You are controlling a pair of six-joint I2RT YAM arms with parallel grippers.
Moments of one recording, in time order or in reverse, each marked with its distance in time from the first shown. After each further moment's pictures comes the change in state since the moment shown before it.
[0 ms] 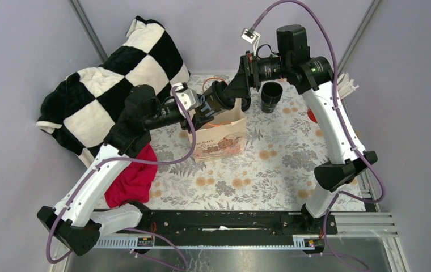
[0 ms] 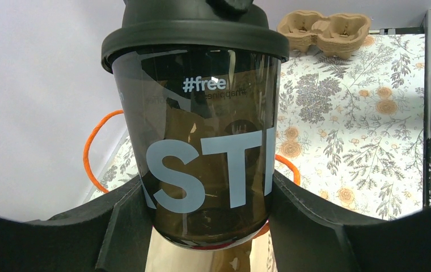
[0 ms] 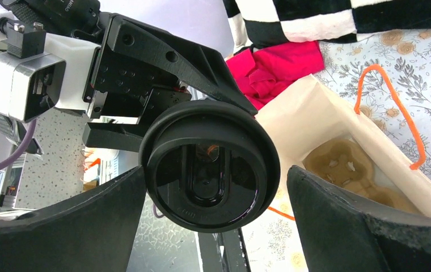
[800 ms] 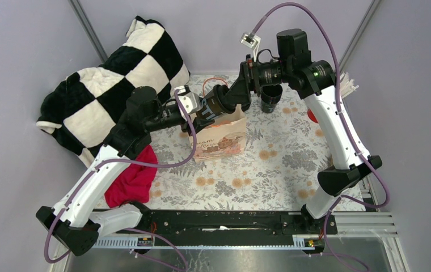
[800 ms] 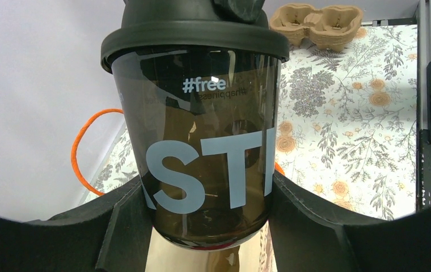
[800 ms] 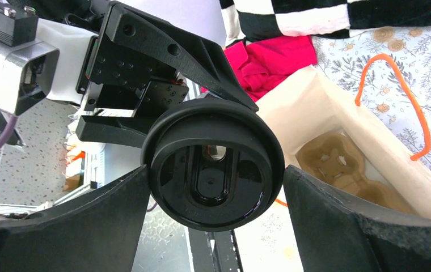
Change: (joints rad) left arm -0.027 -0.007 0.000 -0.027 -0.006 0.024; right arm 0.021 -0.058 -0.061 -0.018 0.034 -0.060
